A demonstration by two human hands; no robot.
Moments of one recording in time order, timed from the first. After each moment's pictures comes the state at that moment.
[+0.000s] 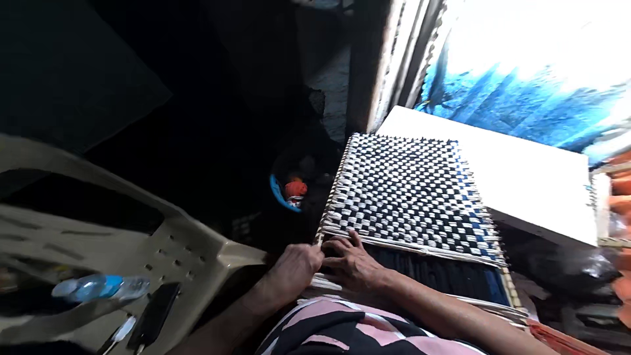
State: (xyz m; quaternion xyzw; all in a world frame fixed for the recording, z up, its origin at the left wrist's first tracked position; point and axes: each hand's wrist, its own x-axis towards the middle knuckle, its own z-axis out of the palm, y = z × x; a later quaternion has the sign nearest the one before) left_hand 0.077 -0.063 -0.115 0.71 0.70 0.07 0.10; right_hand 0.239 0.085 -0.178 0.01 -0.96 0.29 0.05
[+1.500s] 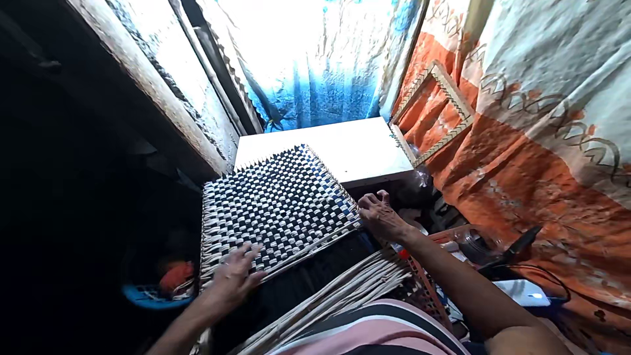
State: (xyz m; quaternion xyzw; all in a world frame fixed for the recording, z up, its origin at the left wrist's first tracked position) left_hand 0.085 0.084 -0.130 0.77 0.59 0.10 0.22; right_hand 0.512 0.218 -0.137 -0.39 -0.91 -0.02 0.12
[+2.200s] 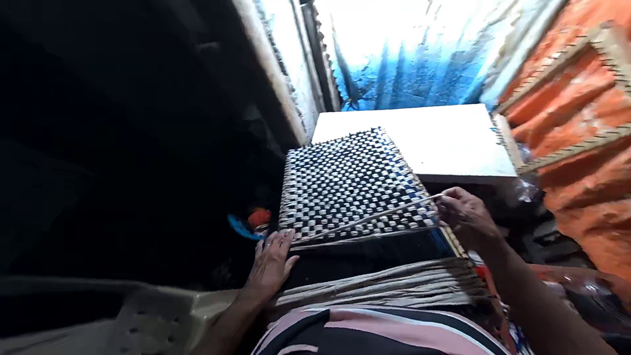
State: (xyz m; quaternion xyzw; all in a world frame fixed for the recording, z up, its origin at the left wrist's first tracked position) left_hand 0.069 -0.003 -0.138 0.67 0.73 0.10 0.09; right_hand 0.485 0.203 -0.101 -0.46 -0.55 0.57 0.41
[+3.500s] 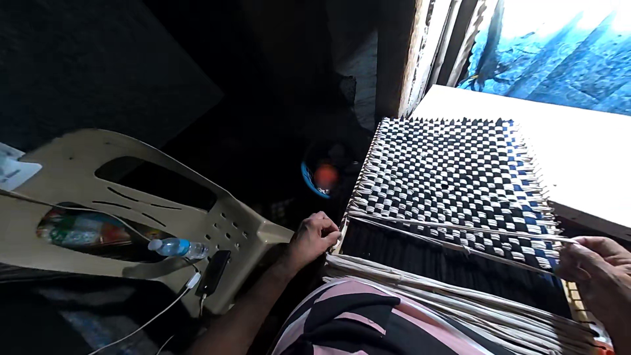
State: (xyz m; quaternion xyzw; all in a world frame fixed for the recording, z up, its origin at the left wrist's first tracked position) left_hand 0.053 -0.067 -0.117 0.49 0.79 0.29 0.24; right_hand 0.494 0.214 -0.136 -0.42 -0.63 0.54 0.37
